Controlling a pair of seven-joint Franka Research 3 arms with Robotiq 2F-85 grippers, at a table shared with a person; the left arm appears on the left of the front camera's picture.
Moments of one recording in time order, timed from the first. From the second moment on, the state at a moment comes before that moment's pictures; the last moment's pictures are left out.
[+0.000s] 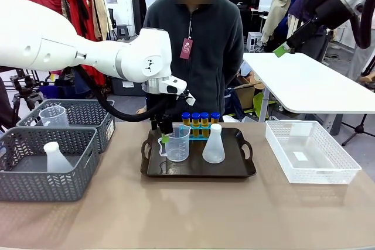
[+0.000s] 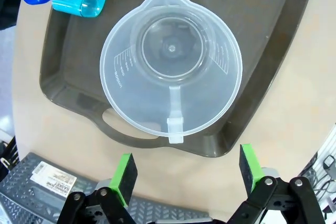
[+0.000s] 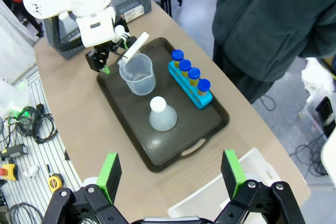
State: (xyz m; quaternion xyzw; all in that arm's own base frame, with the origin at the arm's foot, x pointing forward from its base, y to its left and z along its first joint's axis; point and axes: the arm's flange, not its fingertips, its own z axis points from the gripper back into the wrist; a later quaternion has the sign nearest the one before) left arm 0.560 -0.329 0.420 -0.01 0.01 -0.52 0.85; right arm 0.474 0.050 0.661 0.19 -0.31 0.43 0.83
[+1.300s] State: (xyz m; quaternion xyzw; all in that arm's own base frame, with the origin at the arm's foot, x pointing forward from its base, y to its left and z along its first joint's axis) left arm 0.550 -0.235 0.629 -0.08 -0.18 -0.57 0.80; right arm 0.474 0.050 0.661 0.19 -0.31 0.43 0.83
